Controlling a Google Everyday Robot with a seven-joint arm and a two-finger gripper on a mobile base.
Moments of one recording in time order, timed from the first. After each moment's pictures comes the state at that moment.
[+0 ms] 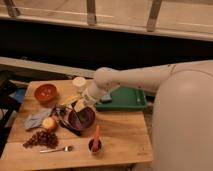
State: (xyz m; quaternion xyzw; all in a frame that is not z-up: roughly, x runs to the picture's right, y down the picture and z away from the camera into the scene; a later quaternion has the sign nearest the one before) arm -0.125 0.086 0.760 -0.40 -0.14 0.44 0.79
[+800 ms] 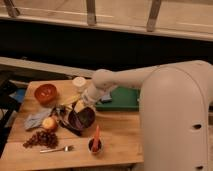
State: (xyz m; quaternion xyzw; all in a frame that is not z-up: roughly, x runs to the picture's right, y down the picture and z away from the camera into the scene) arm -0.119 0.091 0.794 -0.41 -0.12 0.45 0.78
